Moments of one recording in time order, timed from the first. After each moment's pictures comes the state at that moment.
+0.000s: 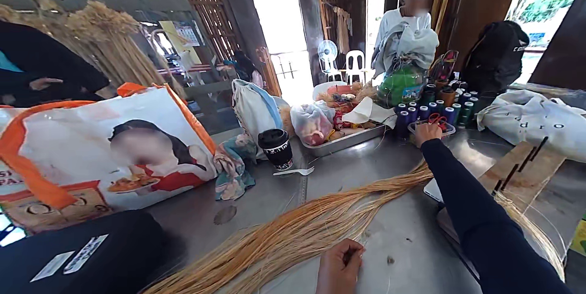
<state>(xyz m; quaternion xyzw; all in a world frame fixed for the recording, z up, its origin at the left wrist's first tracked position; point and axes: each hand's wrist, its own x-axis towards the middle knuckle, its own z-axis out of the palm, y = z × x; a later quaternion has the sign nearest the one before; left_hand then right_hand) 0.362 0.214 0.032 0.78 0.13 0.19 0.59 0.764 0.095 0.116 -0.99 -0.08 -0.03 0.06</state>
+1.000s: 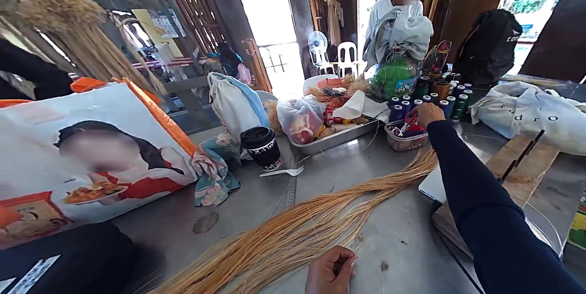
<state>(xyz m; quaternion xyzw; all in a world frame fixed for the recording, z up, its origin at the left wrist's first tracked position) 0.360 0.216 0.026 0.78 0.12 0.20 0.58 0.820 0.069 0.142 -0.98 -0.18 -0.04 0.10</state>
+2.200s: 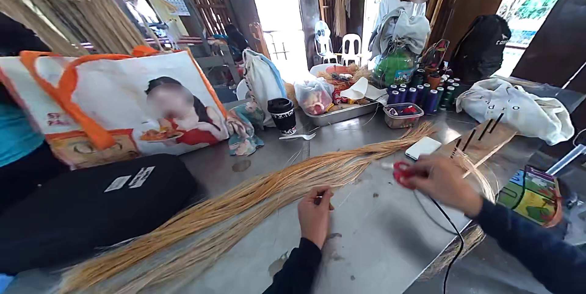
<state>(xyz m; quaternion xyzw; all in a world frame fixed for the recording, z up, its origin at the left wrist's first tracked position) 0.310 0.214 0.049 0.69 0.24 0.33 0.60 0.467 -0.024 0.138 -0.87 -0.40 0.02 0.30</state>
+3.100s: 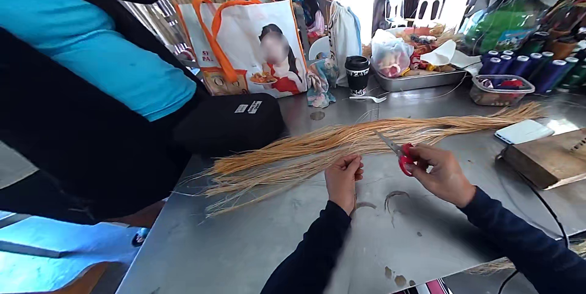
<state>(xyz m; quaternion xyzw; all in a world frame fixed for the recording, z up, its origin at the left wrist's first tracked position) 0.239 0.253 0.061 0.50 0.34 0.37 0.71 0.403 0.104 0.062 -0.65 -0.59 -0.01 0.47</state>
